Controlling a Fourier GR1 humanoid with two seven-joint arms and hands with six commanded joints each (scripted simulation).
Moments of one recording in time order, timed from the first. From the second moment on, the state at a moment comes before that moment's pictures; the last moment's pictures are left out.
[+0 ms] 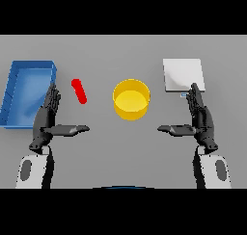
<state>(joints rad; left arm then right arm) 0.00 0.00 0.00 -1.57 0.00 0.00 0.00 0.00 0.00 0.00 -1.57 0.00 0.00 0.00</state>
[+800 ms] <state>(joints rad) 0.11 0.10 -0.08 -1.71 -0.10 -0.05 0.04 0.08 -0.05 0.12 -1.66 0.27 -0.09 -0.07</state>
